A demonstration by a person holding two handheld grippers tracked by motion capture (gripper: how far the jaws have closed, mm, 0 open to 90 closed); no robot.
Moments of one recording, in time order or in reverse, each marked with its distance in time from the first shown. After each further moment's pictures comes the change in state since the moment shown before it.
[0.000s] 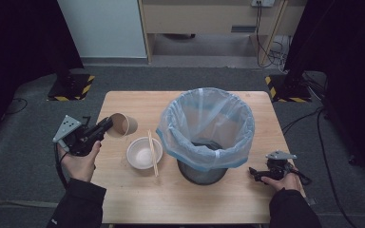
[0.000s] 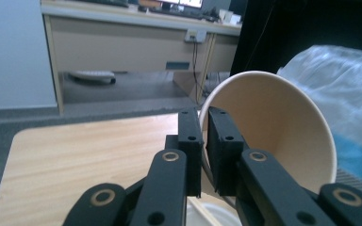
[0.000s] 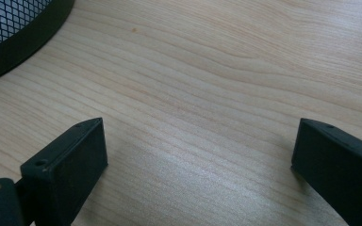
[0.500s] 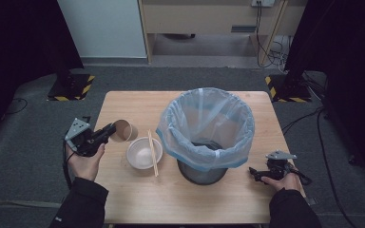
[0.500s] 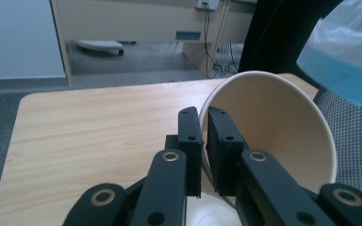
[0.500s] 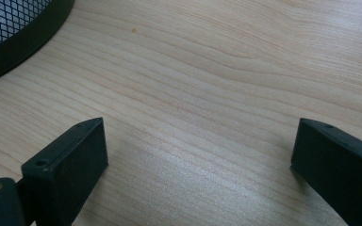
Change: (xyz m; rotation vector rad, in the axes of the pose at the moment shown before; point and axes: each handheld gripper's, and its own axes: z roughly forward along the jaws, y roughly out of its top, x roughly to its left) left arm 0.014 -0.028 0.020 0.130 0.045 -0.010; right arm 0.000 0.000 0.000 -0.001 -0.001 0.001
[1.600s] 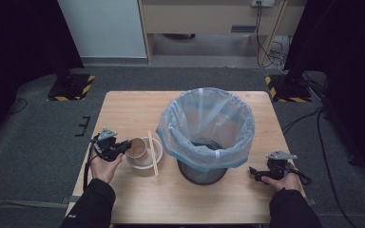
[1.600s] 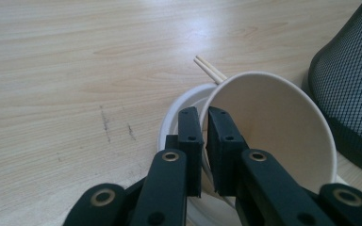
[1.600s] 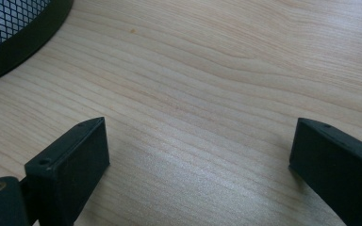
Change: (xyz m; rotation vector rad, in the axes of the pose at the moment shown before) left arm -0.001 -0.054 0.057 0.320 -0.011 0.010; right arm 0.000 0.000 0.000 -0.005 -0.002 0.003
